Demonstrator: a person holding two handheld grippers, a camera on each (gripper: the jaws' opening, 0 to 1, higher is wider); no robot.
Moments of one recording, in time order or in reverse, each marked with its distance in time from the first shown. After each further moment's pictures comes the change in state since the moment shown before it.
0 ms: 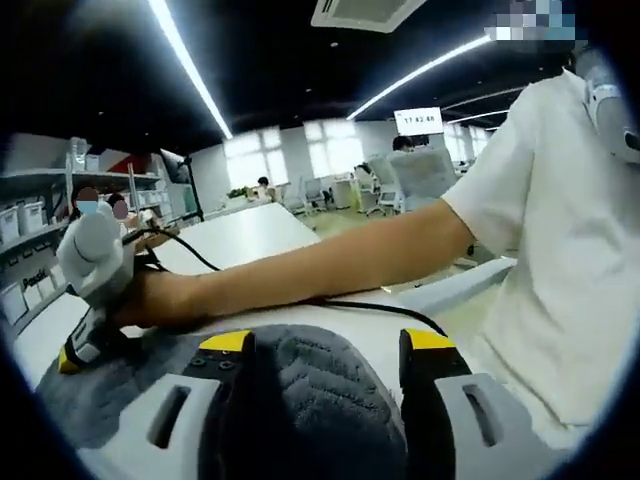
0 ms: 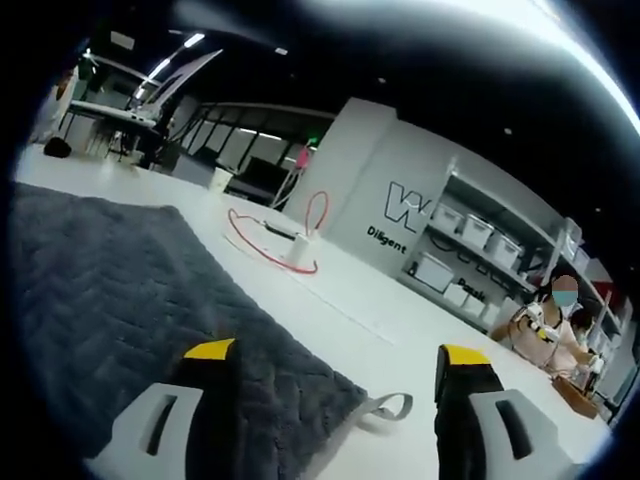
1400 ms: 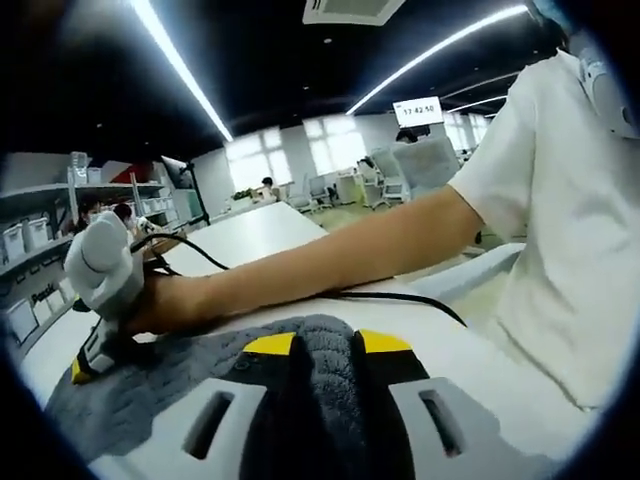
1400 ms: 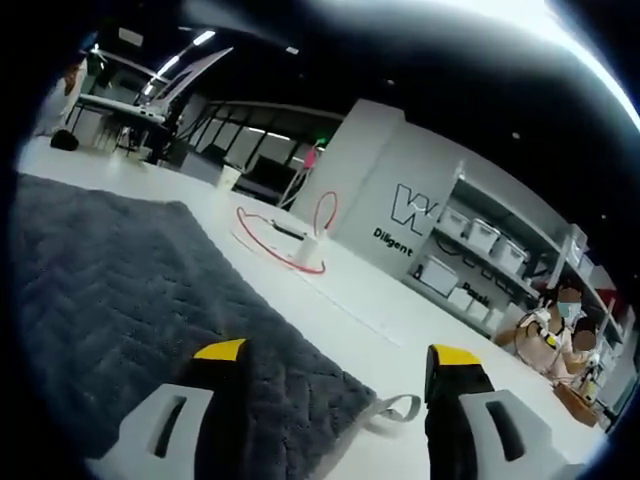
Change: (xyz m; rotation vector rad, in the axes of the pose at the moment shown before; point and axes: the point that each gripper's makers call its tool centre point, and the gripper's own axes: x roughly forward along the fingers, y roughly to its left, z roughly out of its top) left arm -0.005 0.013 -0.003 0.066 0.025 0.083; right arm 0.005 0.003 -0.001 -0.023 -0.005 0.026
